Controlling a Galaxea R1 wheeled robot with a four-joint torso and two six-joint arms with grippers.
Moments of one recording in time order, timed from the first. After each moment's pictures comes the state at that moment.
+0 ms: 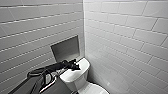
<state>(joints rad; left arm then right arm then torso) 0.27 2.91 -2.49 -0.63 0.56 0.17 -1.84 3.11 -2.62 -0.02 0.12 0.05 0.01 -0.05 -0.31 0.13</state>
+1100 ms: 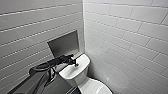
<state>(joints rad) 0.20 2.99 -2.74 -0.53 0.56 0.16 -1.82 3.12 -2.62 -0.02 0.13 0.03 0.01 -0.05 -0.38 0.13</state>
